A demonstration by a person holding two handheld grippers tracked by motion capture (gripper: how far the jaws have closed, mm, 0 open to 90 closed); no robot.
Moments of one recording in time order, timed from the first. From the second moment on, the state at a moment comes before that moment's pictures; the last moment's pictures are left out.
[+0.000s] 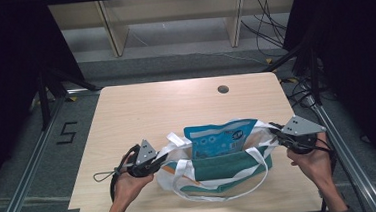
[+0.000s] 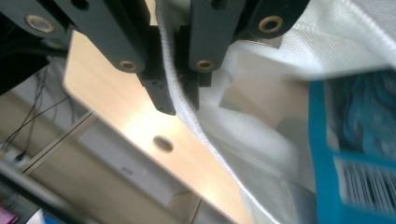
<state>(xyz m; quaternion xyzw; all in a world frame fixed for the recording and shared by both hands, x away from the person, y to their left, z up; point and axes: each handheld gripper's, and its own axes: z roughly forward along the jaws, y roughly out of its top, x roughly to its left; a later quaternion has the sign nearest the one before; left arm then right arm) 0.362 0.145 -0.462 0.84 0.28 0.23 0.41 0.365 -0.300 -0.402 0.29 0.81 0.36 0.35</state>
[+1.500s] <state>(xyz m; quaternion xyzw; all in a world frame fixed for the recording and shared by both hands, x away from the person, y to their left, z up) 0.374 0.137 -0.495 0.86 0.30 0.24 0.34 0.388 -0.306 -0.460 0.38 0.82 0.35 0.24</state>
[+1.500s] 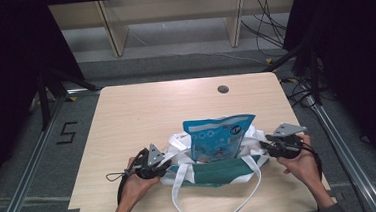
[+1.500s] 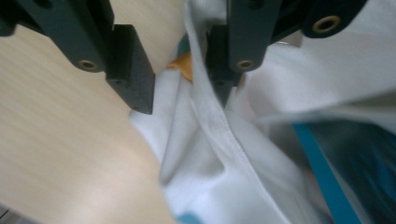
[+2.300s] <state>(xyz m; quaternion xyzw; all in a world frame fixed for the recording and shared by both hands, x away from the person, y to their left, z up) 0.401 0.105 -0.452 0.83 0.27 0.22 0.43 0.330 -0.235 -0.421 0.19 0.89 0.39 0.12</state>
